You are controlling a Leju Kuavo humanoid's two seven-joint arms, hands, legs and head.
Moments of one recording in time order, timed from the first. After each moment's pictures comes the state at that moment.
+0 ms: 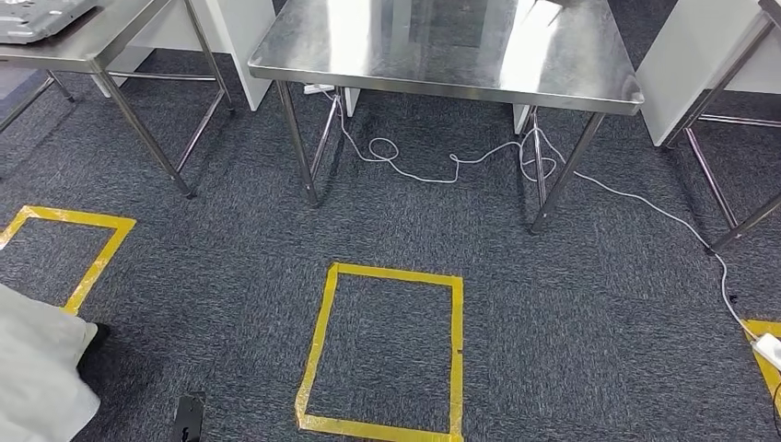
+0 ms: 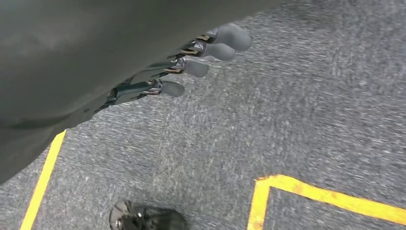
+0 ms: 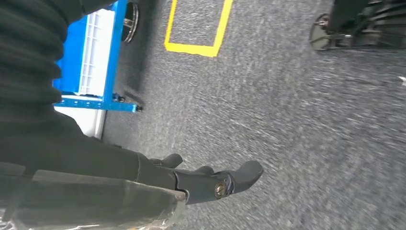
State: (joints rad) left arm -0.15 -0.13 0.48 -0.22 -0.44 0.40 -0.42; right arm -0.11 0.04 -0.53 -0.21 0.99 -0.14 0.23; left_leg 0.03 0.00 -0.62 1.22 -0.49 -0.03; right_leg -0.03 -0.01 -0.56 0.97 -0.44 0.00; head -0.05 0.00
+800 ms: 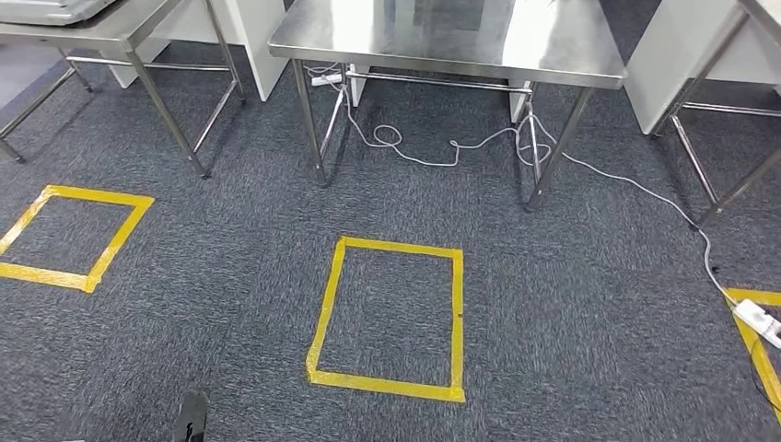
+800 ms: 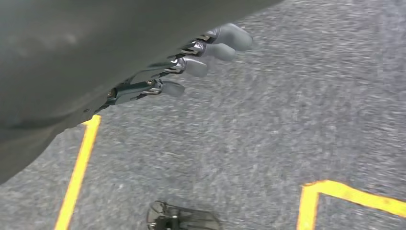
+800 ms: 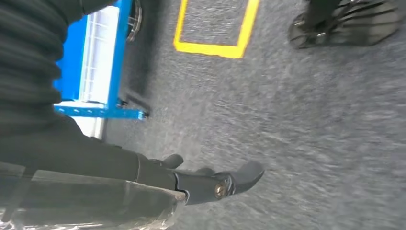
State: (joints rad) left arm -0.15 -0.13 0.48 -0.22 -0.44 0.40 -0.42; right arm -0.11 0.03 -0.54 -0.20 1.00 -0.13 0.24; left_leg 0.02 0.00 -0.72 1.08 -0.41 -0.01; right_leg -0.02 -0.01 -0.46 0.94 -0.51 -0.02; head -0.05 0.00
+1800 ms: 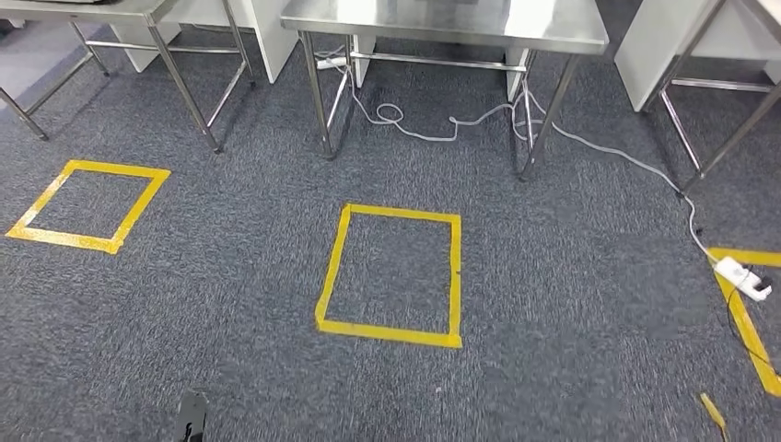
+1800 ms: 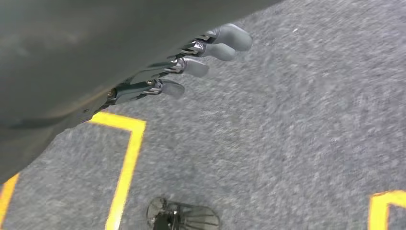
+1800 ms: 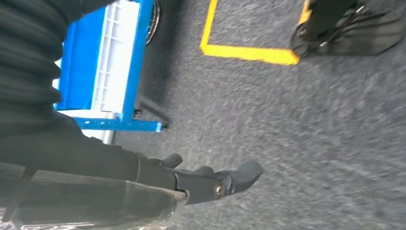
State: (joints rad) left arm -0.15 -0.13 0.48 -0.22 -0.44 0.40 -0.42; right arm -0.11 0.03 -0.56 -0.20 1.01 -0.13 0.24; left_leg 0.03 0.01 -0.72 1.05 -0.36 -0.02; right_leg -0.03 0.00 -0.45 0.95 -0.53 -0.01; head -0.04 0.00
